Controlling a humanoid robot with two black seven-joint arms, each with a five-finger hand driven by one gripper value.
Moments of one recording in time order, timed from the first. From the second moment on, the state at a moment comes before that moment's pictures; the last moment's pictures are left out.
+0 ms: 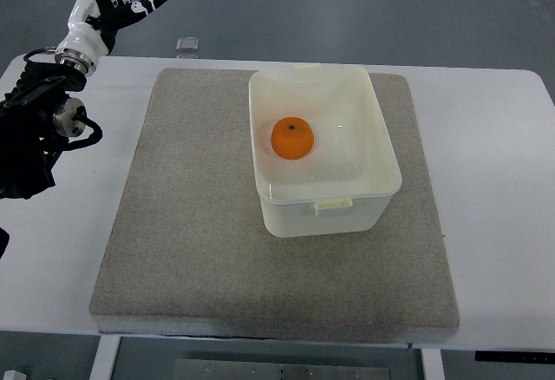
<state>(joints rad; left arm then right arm) -1.06 0.27 -0.30 -0.31 -0.01 -0.16 -0.58 0.00 0.00 -0.15 0.17 -0.10 -0.16 0.13</state>
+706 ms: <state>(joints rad) -1.00 0.25 -0.48 -0.31 -0.32 -0.31 -0.46 0.00 0.00 -0.15 0.17 -0.10 -0.16 0.13</state>
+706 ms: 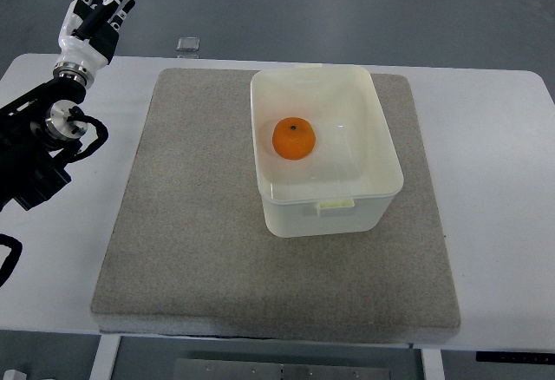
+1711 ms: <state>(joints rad) -0.98 0.17 -0.53 -0.27 -0.32 -0.31 -0.46 0.00 0.00 -0.15 0.17 -0.10 -0.16 0.13</state>
